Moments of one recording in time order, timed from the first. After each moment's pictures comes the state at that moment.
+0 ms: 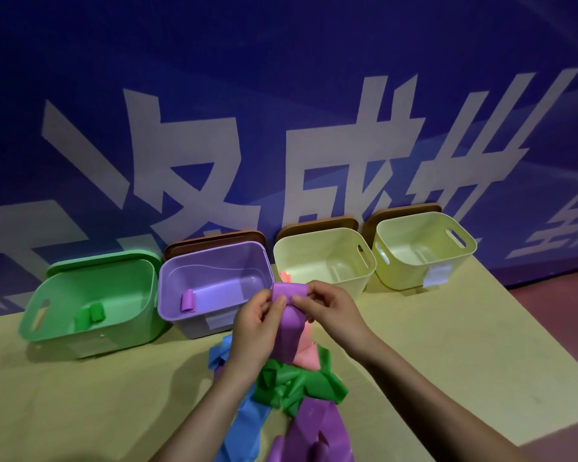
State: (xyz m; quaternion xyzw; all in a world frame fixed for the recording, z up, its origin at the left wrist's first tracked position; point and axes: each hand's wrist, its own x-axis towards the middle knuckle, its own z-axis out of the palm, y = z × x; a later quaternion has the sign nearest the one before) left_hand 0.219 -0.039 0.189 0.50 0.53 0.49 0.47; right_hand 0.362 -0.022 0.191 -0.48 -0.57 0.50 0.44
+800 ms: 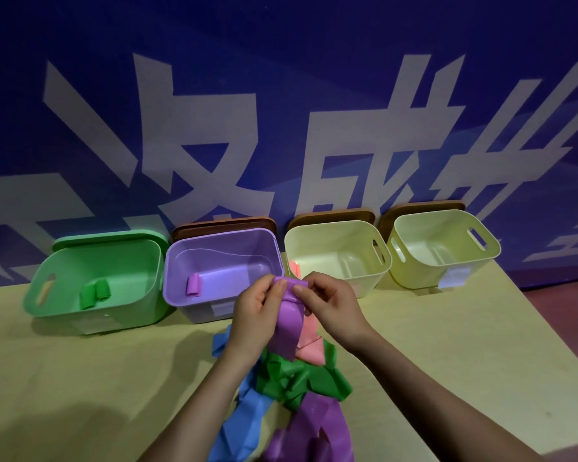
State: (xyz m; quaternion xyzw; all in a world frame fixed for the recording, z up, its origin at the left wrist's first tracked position) left_hand 0.206 -0.017 0.180 0.54 0.55 0.49 0.41; right_hand 0.348 -0.005 0.185 -0.47 -0.63 0.44 0.42
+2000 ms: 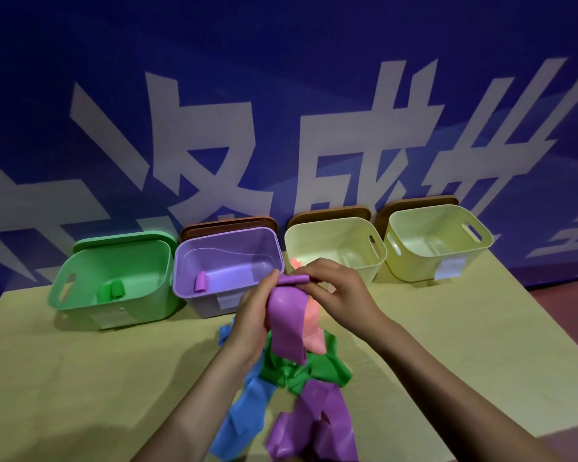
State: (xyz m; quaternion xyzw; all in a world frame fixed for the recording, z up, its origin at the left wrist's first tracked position) left_hand 0.215 -0.051 0.206 0.31 0.48 0.52 0.63; right_hand 0.372 -0.024 0.206 -0.38 -0.77 0.27 0.43
